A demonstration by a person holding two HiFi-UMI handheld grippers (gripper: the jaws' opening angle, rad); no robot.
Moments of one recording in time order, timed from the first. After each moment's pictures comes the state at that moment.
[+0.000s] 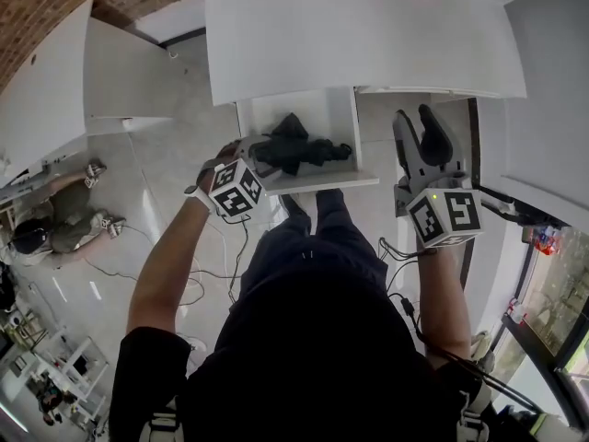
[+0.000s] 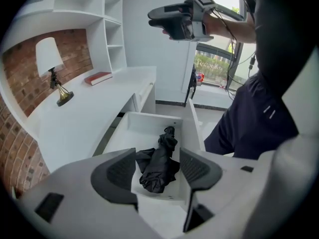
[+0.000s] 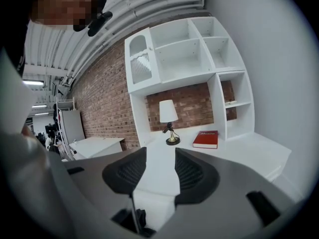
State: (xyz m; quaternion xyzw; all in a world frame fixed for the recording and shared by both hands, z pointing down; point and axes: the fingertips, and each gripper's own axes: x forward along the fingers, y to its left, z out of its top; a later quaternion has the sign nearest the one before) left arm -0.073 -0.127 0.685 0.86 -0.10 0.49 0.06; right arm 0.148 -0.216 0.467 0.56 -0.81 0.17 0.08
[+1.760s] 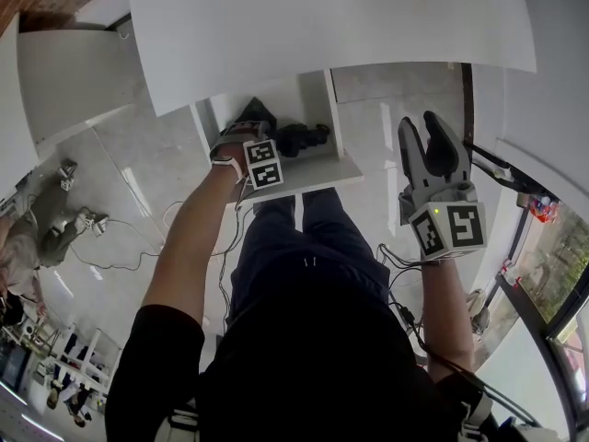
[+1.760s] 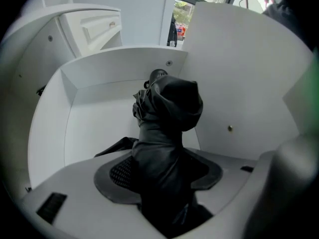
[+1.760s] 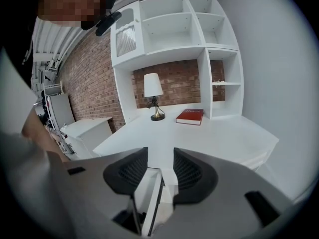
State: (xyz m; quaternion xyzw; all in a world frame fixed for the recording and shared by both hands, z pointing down) left arm -0.019 -0.124 0.914 0.76 0.07 0.65 0.01; right arm 0.212 -0.232 0.577 0.58 -0.77 0.22 0.18
